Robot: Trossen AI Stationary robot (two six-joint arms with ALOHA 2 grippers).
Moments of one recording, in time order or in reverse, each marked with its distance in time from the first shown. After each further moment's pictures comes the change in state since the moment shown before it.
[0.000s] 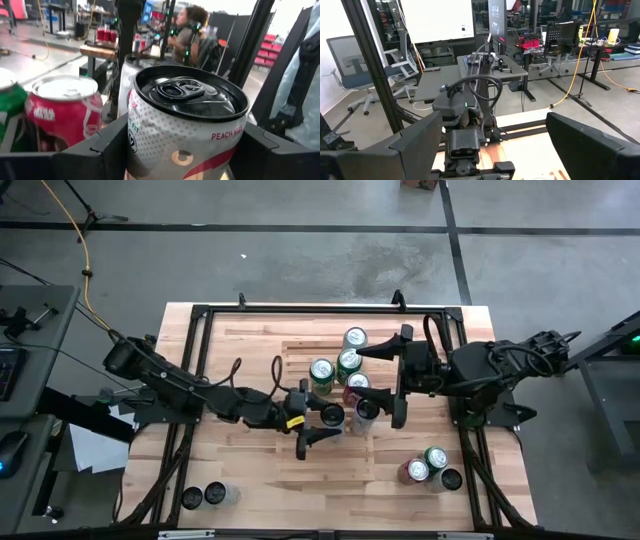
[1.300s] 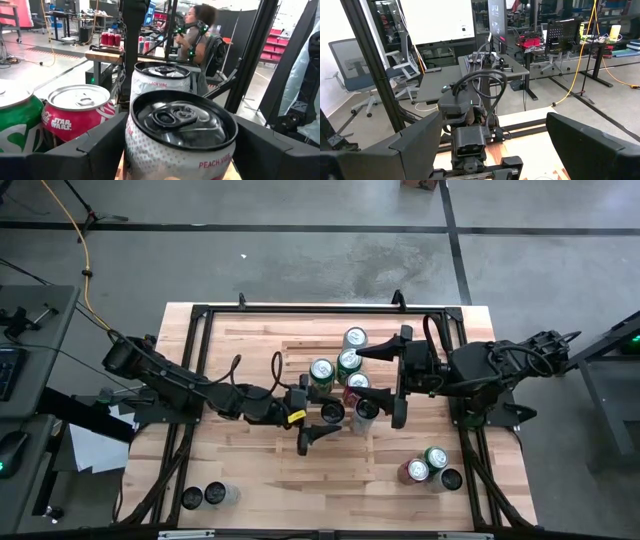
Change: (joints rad) left arm 0.019 -0.008 0.000 -0.006 0.004 0.050; right arm 0.000 0.001 0.000 0.000 -0.003 0.024
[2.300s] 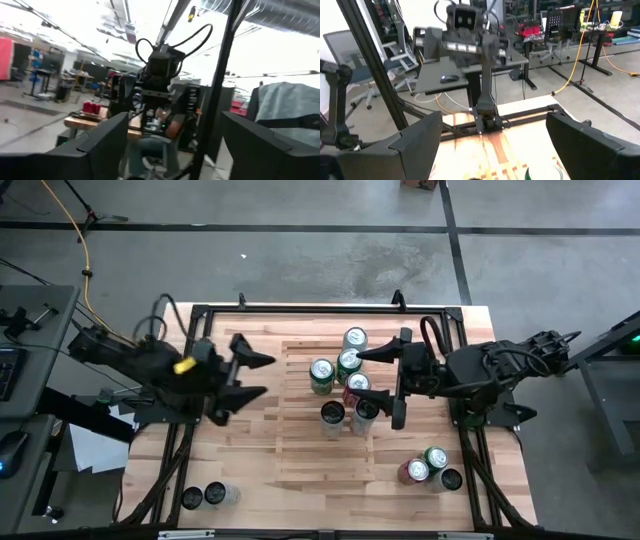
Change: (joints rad) left arm -0.069 -0.522 0.000 -0.120 -0.001 0.026; right arm 0.000 0.000 0.000 -0.068 -0.001 0.052
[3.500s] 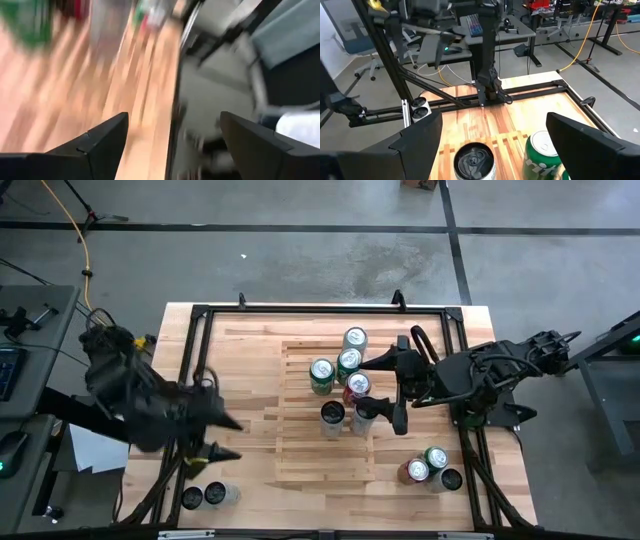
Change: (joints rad) left arm -0.397 0.396 0.846 -1.653 -0.073 -0.848; right arm -0.002 0.000 0.000 -0.157 -0.064 0.055
